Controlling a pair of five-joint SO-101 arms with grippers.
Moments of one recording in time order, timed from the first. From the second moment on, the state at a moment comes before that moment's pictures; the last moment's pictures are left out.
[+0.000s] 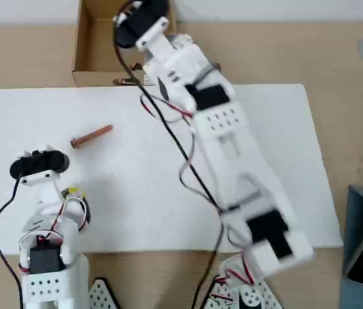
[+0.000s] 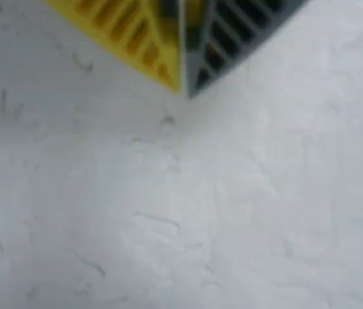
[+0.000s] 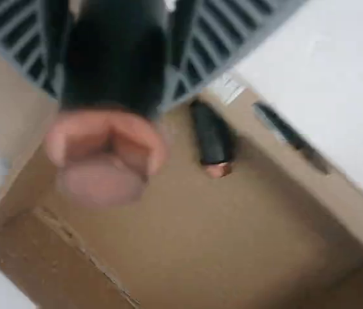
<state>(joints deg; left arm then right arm) -9.8 -104.3 94.0 63.9 -1.6 -25.6 7.2 -3.9 30.9 18.4</state>
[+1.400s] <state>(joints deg) -11.8 -104.3 94.0 63.5 -1.6 -25.1 63.4 -92.8 76.5 39.5</state>
